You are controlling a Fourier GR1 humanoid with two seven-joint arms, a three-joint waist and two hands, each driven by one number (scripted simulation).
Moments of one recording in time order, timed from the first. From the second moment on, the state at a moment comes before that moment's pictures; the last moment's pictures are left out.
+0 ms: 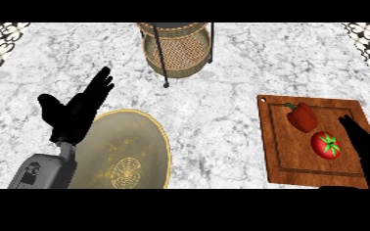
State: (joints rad) left arm -0.18 0.31 -0.16 -1.48 0.26 0.05 0.16; right arm 0.29 -0.39 -0.09 -1.72 0.72 -0.06 -0.03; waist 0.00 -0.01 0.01
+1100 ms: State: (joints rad) left arm -0.18 0.29 -0.16 -1.53 0.23 0.07 0.22; right arm 0.10 -0.39 -0.13 -1.42 0.75 -0.04 -0.26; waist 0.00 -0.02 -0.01
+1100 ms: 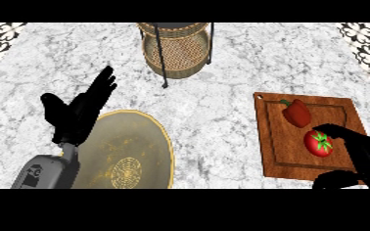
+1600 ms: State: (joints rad) left arm -0.19 0.29 -0.15 -1.51 0.25 0.05 0.21; right arm 0.04 -0.35 -0.07 -1.41 0.85 -0.05 -0.25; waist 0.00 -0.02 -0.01
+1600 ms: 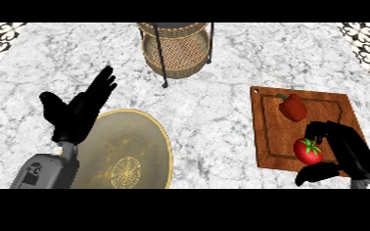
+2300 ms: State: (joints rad) left arm -0.18 0.27 -0.15 -1.52 0.24 0.05 0.21; right arm -0.44 -0.31 -0.06 -1.38 0.81 0.40 0.05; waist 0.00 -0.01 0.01
